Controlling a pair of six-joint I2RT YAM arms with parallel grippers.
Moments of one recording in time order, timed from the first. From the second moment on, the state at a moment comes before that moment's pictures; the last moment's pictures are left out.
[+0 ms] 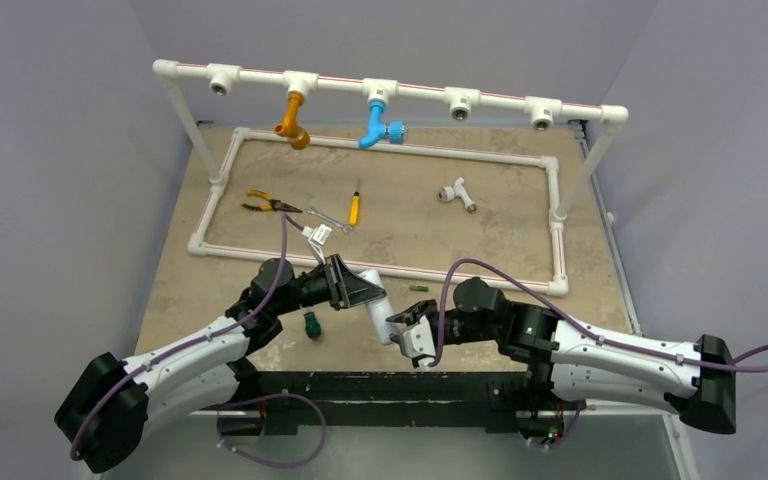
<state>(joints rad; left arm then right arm) -0.70 0.93 0.30 0.53 0.48 -1.11 1.18 0.86 0.59 -0.13 -0.33 -0.73</state>
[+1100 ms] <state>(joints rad) -0.69 0.95 0.30 0.64 0.48 -1.17 1.19 0.76 0.59 -0.12 -0.27 -0.72</state>
